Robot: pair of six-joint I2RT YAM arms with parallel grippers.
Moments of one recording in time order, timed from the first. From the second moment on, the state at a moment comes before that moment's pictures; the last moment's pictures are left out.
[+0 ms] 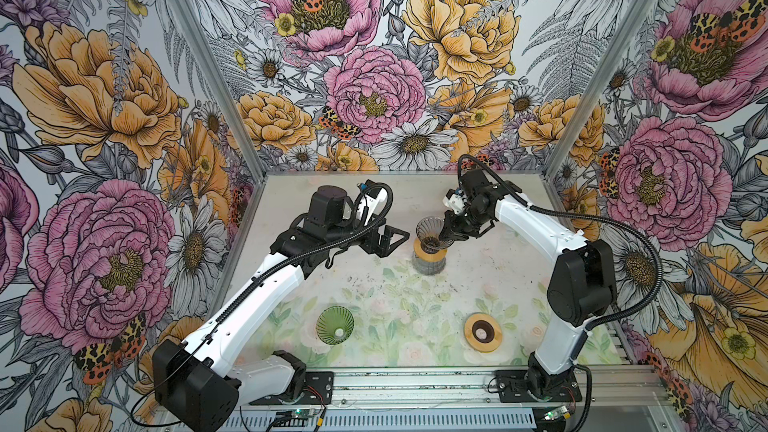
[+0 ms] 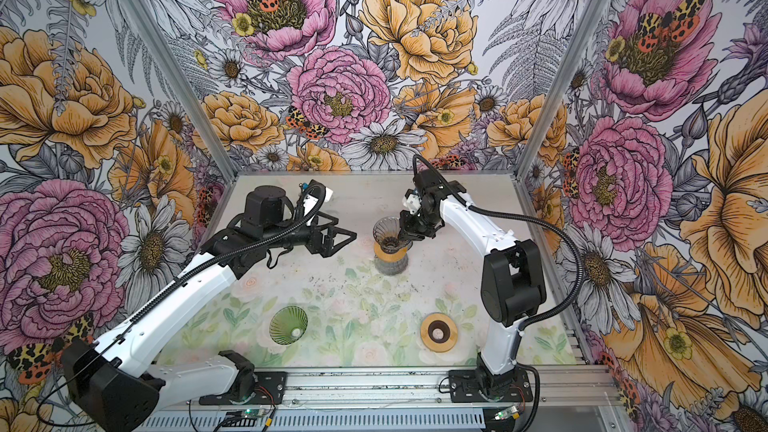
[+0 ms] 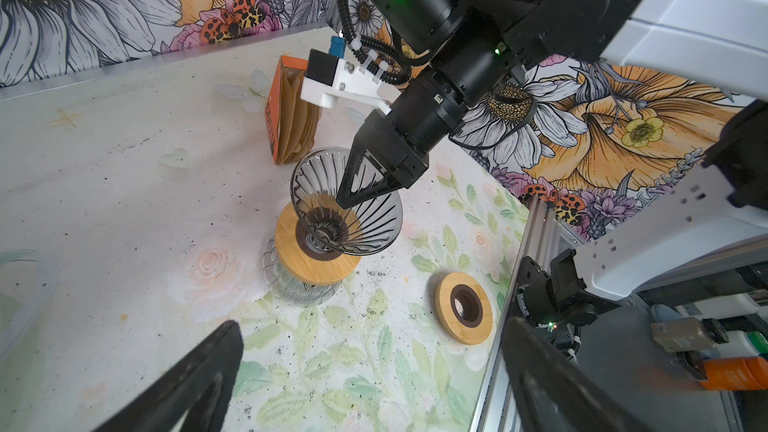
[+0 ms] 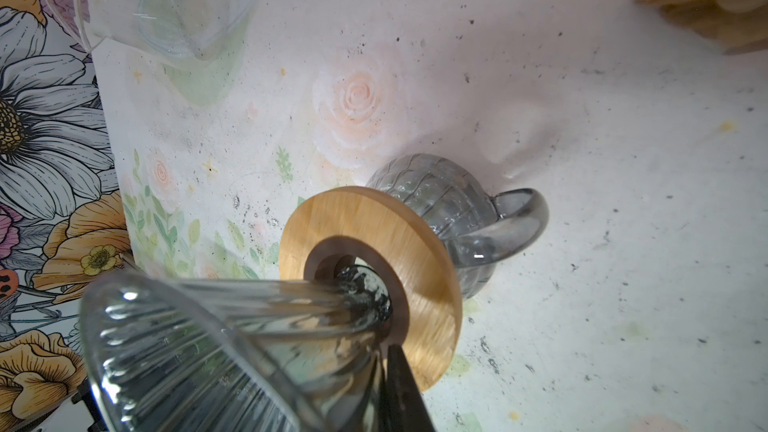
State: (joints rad) left arm -0.49 1.21 1.14 -0.44 0.56 -0.15; right arm 0.35 1.81 1.57 -1.03 -0.48 0.30
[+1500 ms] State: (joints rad) left arm -0.49 1.21 1.14 -0.44 0.57 -0.16; right arm 0.37 1.82 1.55 -1.00 -0.45 0.30
